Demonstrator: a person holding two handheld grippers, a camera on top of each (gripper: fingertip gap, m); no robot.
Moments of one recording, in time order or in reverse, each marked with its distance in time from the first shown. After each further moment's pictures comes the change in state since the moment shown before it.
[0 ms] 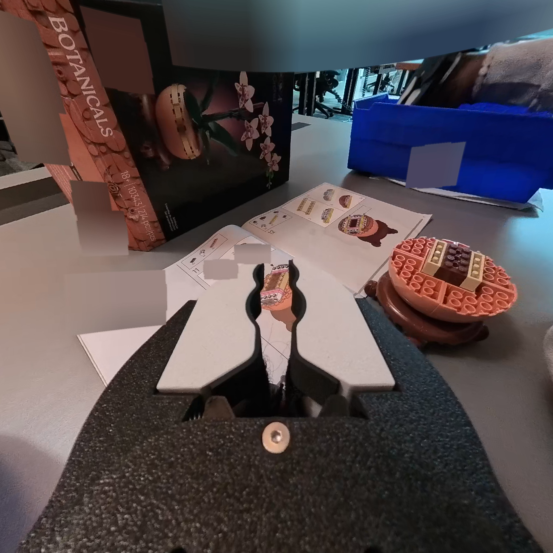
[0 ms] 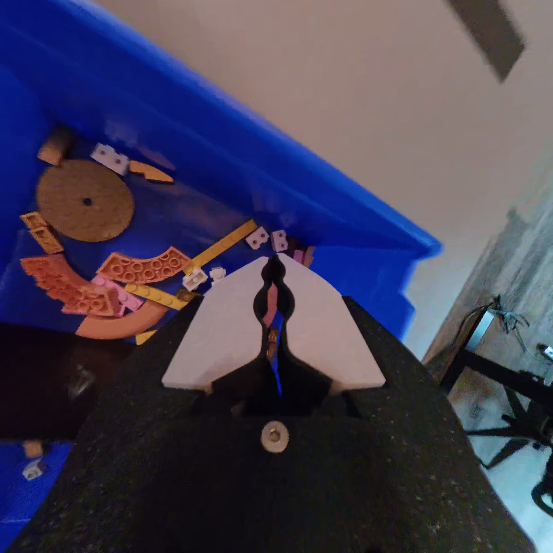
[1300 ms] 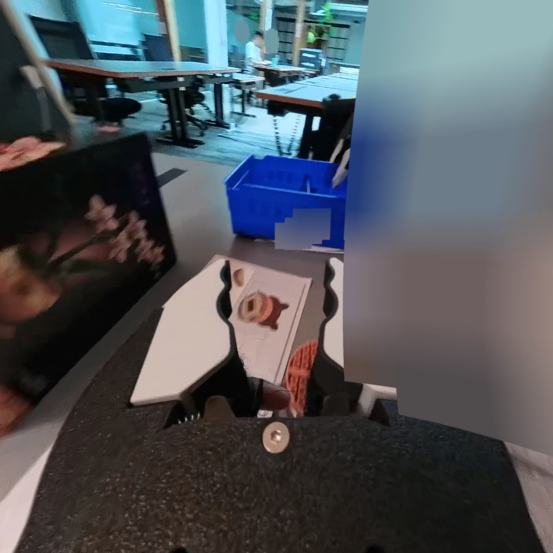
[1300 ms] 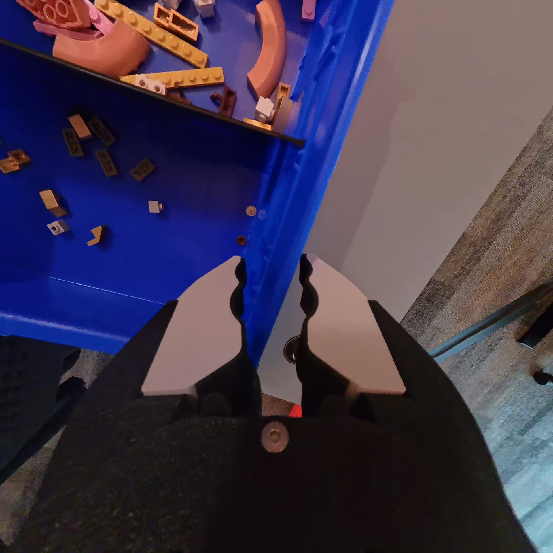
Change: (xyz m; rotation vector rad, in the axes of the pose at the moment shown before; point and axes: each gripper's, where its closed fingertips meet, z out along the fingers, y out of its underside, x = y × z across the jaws) left arm 0.088 -0.109 0.041 0.010 0.456 0.007; right arm -0.007 0.154 -0.073 -0.168 -0.189 0.154
